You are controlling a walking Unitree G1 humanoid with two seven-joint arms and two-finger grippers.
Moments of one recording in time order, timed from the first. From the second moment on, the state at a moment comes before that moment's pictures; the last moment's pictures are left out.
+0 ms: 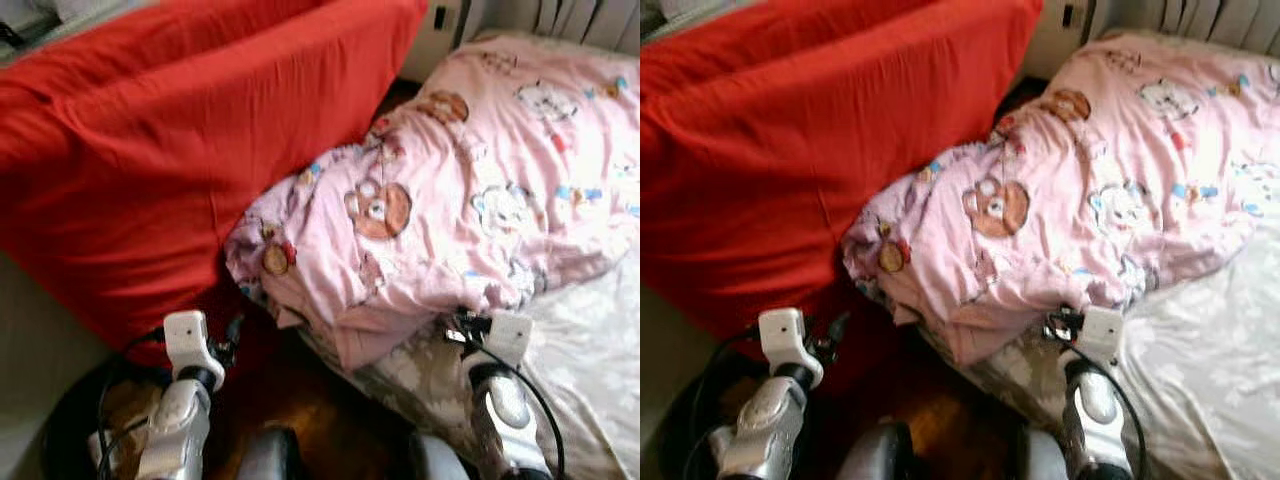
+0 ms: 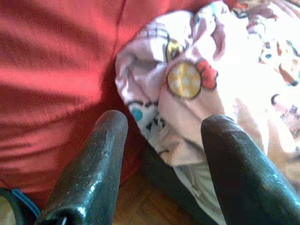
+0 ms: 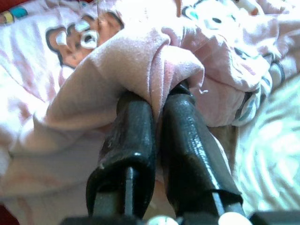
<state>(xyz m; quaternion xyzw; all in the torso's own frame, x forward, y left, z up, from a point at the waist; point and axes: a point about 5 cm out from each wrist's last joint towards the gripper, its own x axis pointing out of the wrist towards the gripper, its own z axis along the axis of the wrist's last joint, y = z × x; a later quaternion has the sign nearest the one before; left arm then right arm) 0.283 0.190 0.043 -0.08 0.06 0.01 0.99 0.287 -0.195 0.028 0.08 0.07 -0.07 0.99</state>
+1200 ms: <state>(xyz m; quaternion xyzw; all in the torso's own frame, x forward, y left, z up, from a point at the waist) 0.262 0.206 -0.006 -0.09 0.16 0.04 0.98 0.277 -0.202 0.018 0.07 0.10 -0.09 0.99</state>
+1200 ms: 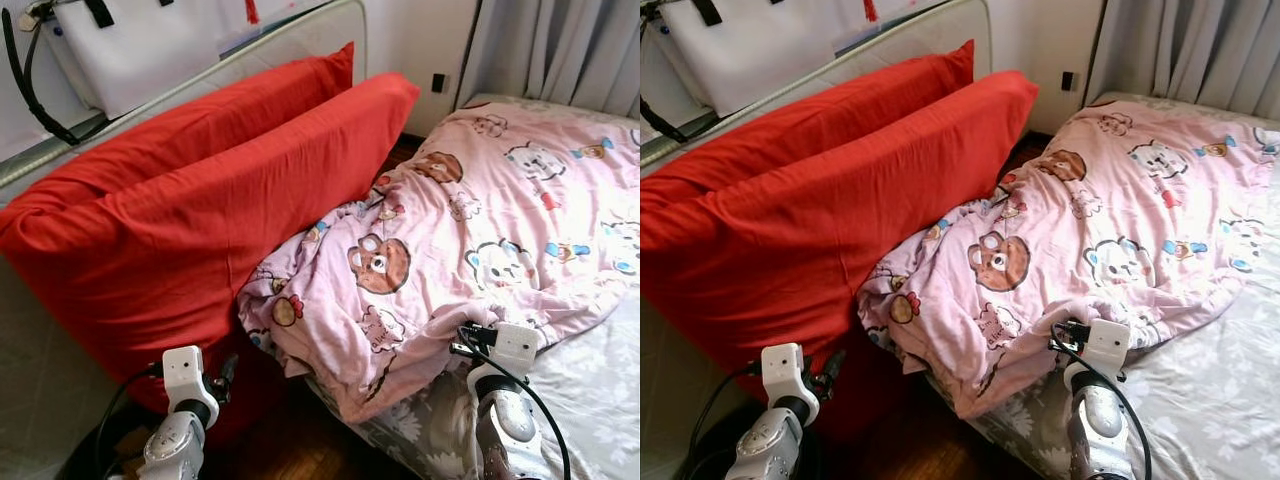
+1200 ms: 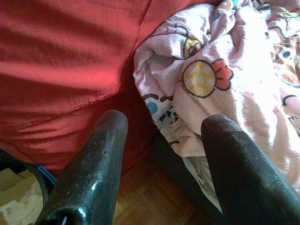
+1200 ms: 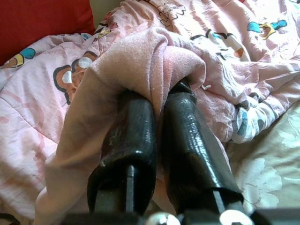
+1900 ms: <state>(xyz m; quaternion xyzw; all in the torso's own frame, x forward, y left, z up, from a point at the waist) 0.263 0.206 -0.004 -0.09 0.15 0.04 0.98 0.272 -0.203 0.013 0.07 0.10 -0.12 0.99</state>
